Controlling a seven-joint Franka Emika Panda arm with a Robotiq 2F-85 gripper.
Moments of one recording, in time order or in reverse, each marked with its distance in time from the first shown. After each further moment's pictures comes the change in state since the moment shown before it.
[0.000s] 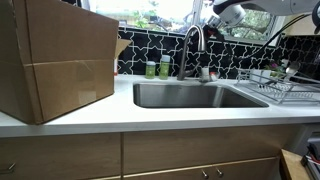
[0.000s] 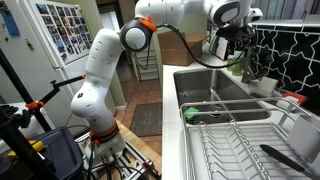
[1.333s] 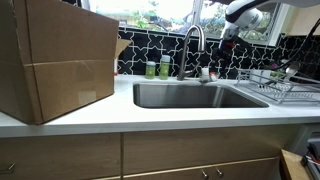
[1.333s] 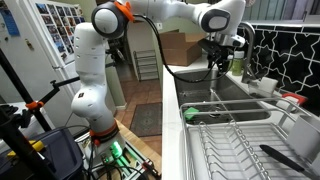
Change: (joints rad) arm 0.034 -0.288 -0.124 -0.502 -0.108 -0.292 0.232
